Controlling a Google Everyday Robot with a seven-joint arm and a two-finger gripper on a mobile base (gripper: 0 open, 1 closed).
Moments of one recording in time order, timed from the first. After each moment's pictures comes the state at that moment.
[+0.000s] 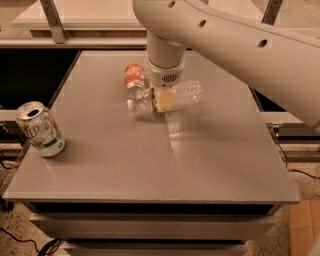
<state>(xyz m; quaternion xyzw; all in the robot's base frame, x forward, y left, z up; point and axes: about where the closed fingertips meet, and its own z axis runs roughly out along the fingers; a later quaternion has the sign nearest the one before) 0.596 -0.006 0.860 -0.79 0.60 -0.07 0.11</state>
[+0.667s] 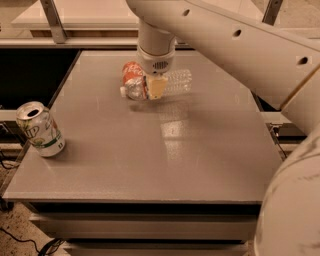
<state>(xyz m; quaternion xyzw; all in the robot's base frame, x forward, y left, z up) 0.638 0.016 0.869 -0.79 0.59 -0.08 0.13</state>
